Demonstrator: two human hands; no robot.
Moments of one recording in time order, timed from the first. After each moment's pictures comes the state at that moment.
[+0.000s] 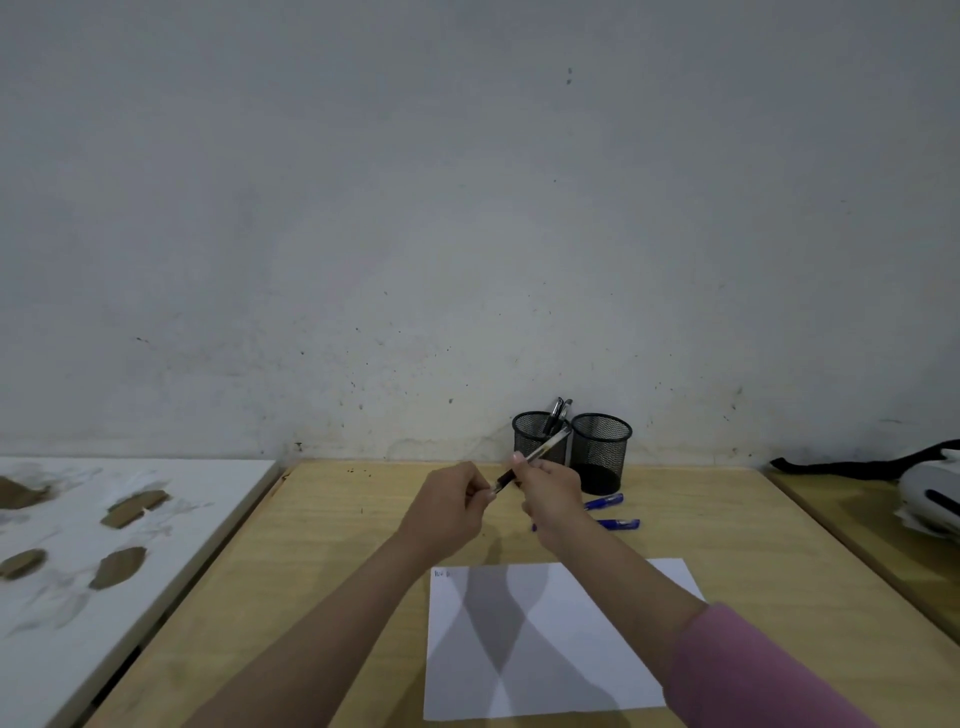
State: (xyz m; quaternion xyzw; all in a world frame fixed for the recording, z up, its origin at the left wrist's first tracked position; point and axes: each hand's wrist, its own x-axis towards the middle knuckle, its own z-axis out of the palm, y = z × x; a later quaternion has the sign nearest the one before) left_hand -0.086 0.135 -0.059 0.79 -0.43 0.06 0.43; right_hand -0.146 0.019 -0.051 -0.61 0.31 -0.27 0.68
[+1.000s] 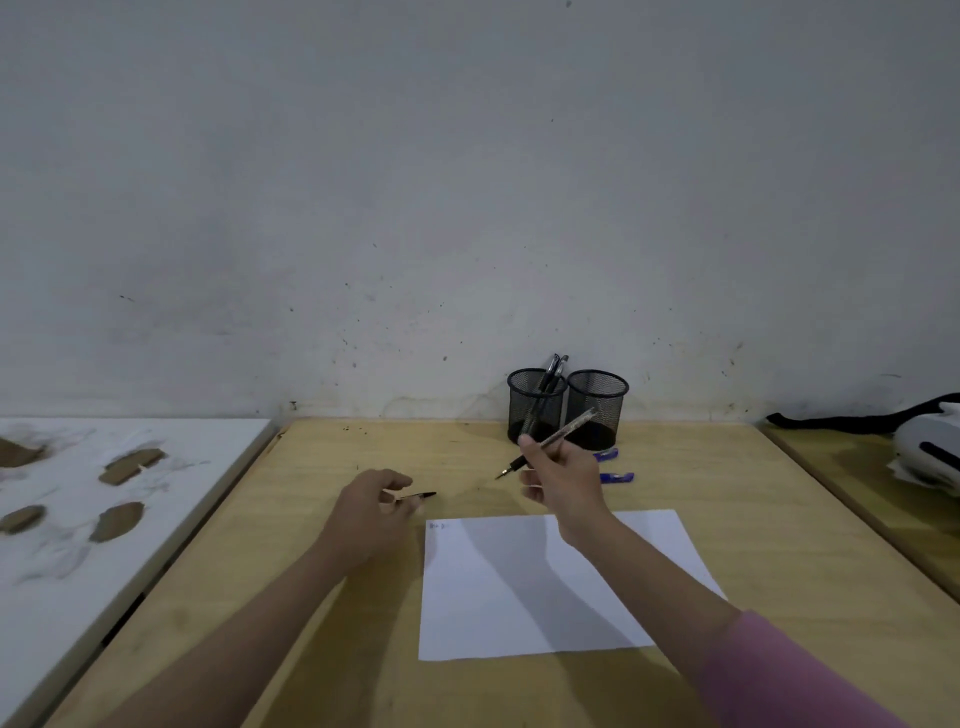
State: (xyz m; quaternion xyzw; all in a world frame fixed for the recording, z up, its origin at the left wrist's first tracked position) left_hand -0.068 0.203 -0.111 0.87 -0.29 0.01 0.41; right_hand -0.184 0.008 -0.080 -0.60 0.25 -0.28 0.71
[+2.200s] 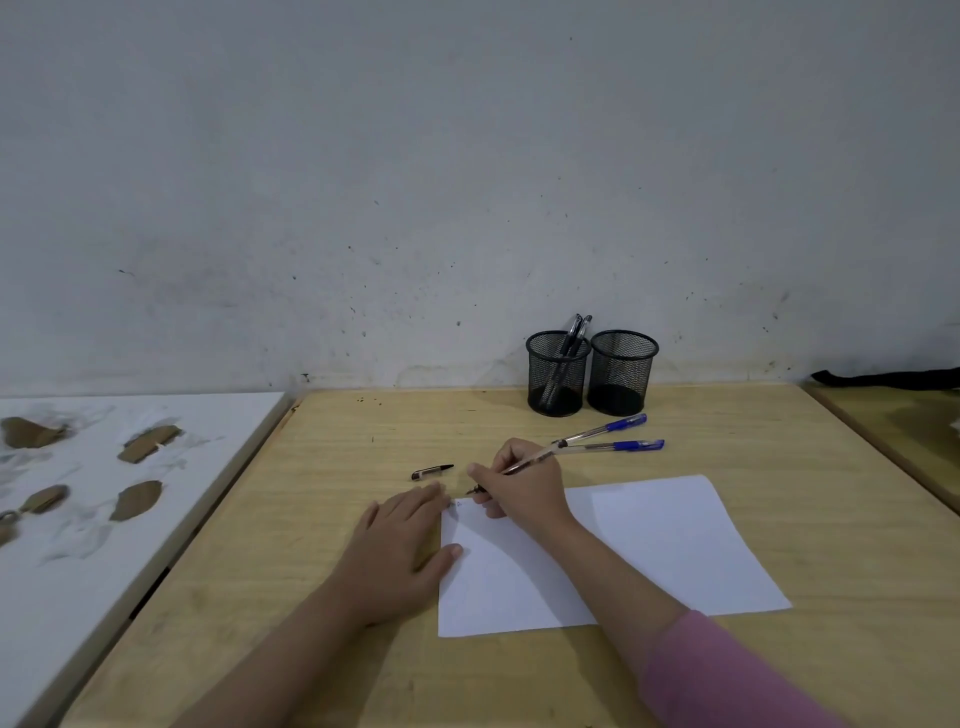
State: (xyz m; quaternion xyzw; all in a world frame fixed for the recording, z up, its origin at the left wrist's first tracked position) left_hand -0.106 0.226 -0.141 0.89 -0.43 -0.02 0.18; right_hand -0.157 0.050 -0.122 -0.70 0.19 -0.24 0.65
